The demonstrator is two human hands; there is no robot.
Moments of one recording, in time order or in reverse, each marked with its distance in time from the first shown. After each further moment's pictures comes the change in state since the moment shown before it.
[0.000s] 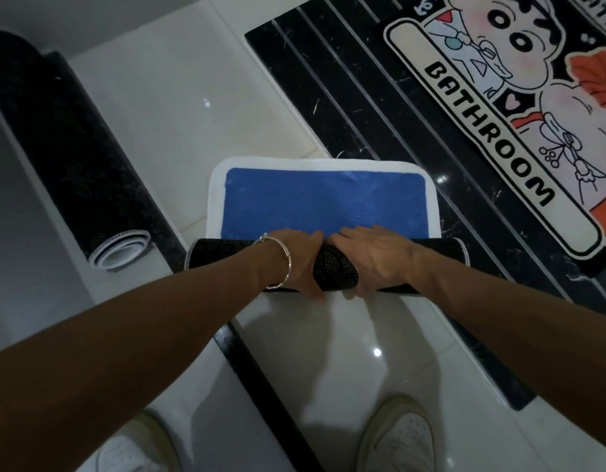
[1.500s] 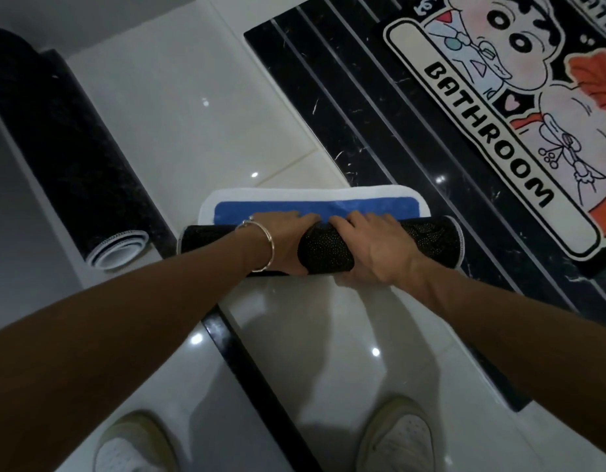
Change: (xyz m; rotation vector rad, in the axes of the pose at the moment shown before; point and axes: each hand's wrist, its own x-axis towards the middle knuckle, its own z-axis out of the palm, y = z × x) left_hand 0.003 -0.026 -0.010 0.002 0.158 0.021; right_hand 0.005 0.002 0.007 -0.132 0.259 0.176
